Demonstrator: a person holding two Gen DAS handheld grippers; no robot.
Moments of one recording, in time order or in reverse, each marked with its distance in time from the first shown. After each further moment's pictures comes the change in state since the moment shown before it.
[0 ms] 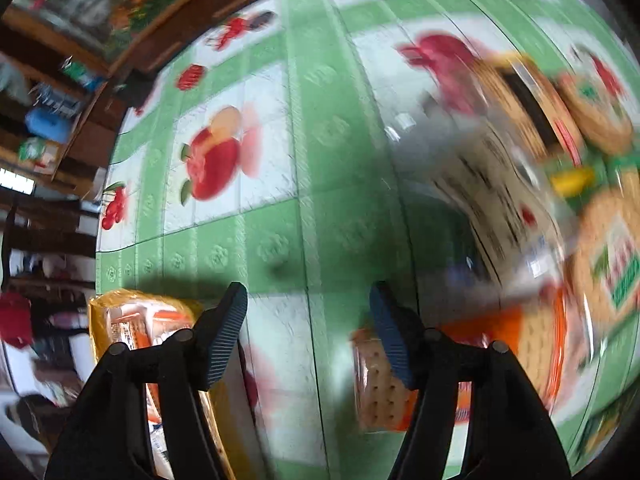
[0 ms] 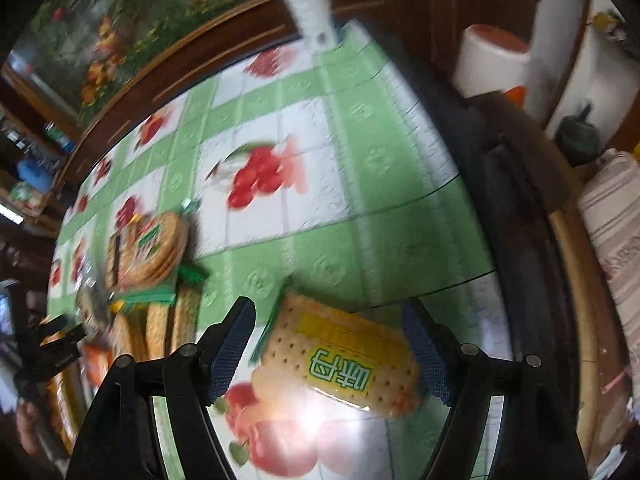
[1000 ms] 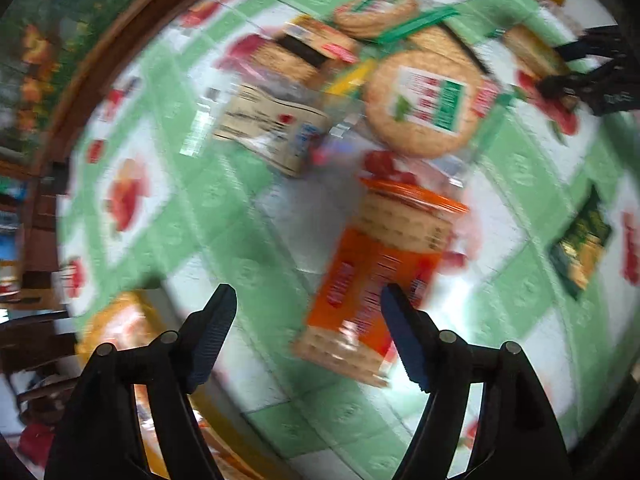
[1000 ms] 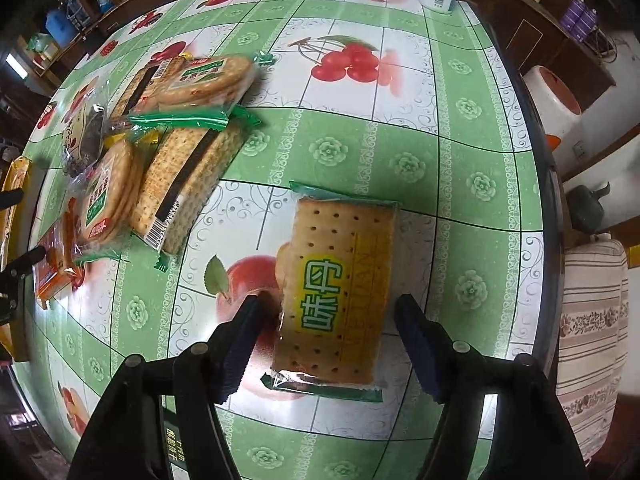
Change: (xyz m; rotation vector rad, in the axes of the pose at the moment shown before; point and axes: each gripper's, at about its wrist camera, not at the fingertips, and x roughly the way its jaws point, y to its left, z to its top) left arm -0.053 -0.048 -0.056 0.404 -0.058 -0.207; right arm 0.012 0.061 -0.051 -0.377 0.132 -0.204
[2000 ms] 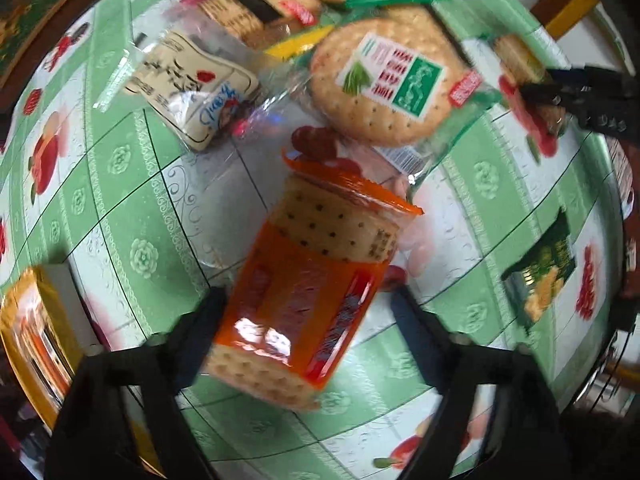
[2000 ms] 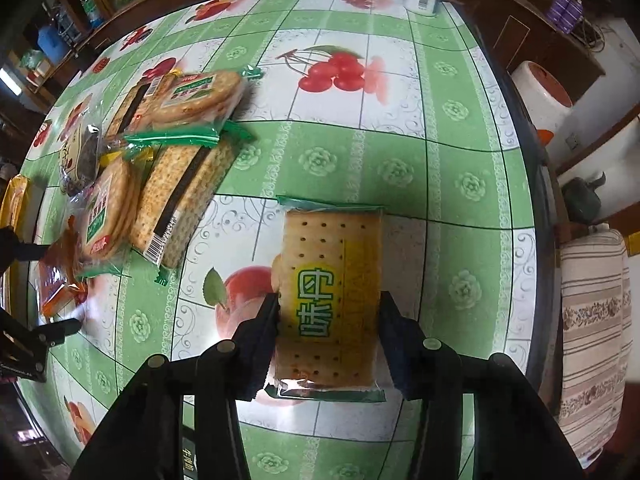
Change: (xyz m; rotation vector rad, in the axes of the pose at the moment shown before) left arm 0.020 -0.017 0.012 -0.138 0.052 -0.204; right arm 0.004 0.001 0.004 0.048 -0.031 -0.015
